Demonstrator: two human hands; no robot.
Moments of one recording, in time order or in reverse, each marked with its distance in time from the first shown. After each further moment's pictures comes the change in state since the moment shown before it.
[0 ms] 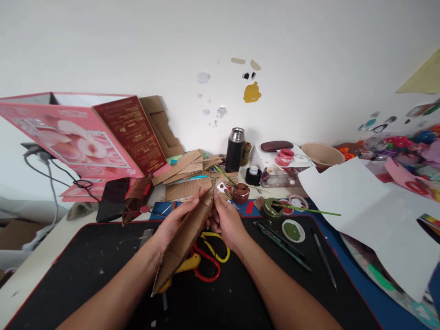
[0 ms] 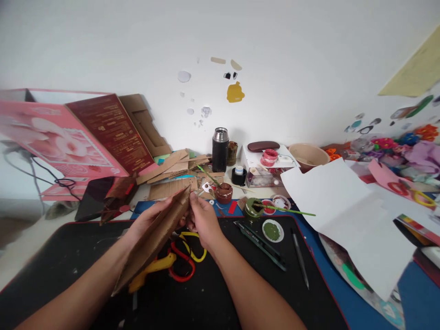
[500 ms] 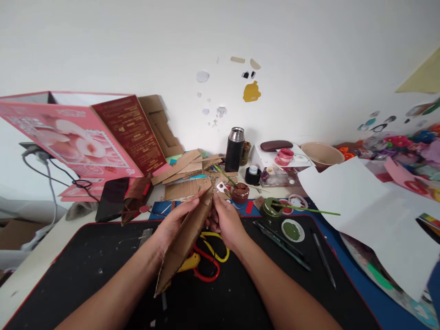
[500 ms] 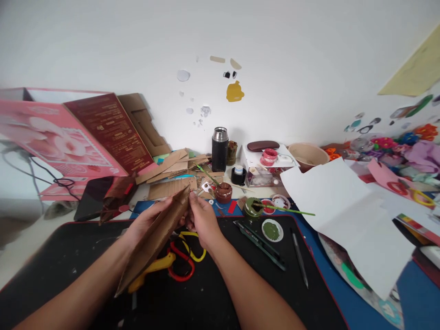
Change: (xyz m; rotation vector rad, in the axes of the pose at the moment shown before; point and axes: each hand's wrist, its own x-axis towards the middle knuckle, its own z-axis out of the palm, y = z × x) left_hand -0.002 0.001 0.007 -0.029 0.069 -0.012; right_hand 0.000 0.001 0.000 -0.009 0.013 0.009
